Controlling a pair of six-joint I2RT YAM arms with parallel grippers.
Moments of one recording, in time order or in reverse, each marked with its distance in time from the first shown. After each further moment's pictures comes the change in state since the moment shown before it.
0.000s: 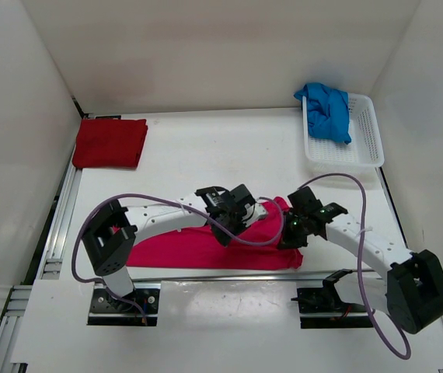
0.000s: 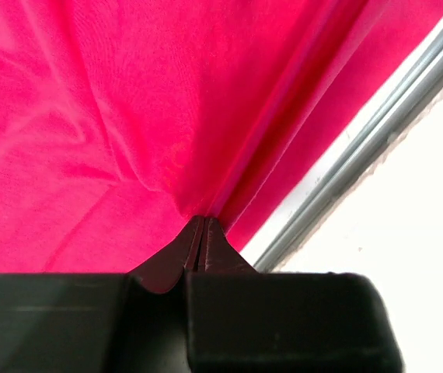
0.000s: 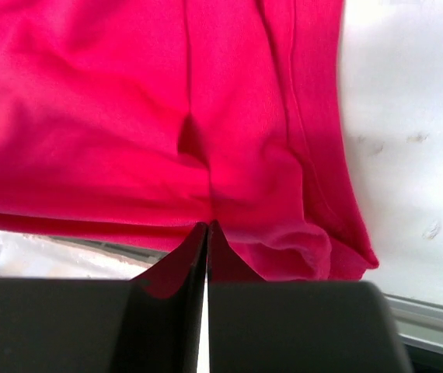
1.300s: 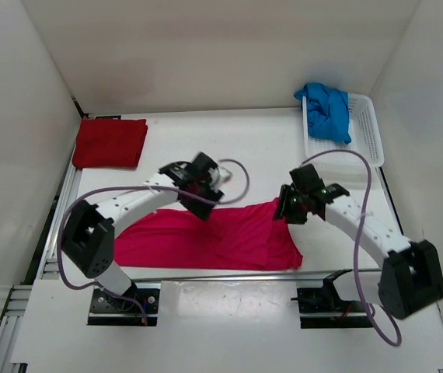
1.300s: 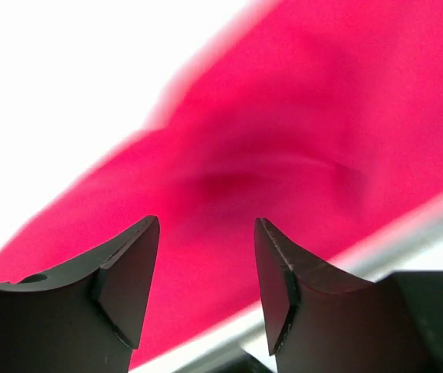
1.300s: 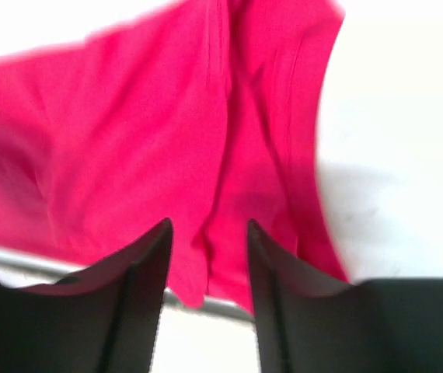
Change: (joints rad) left arm 0.279 -0.101 -0.039 -0.027 -0.020 0.001; right arm -0.050 0.055 0.164 0.024 0.097 -0.028
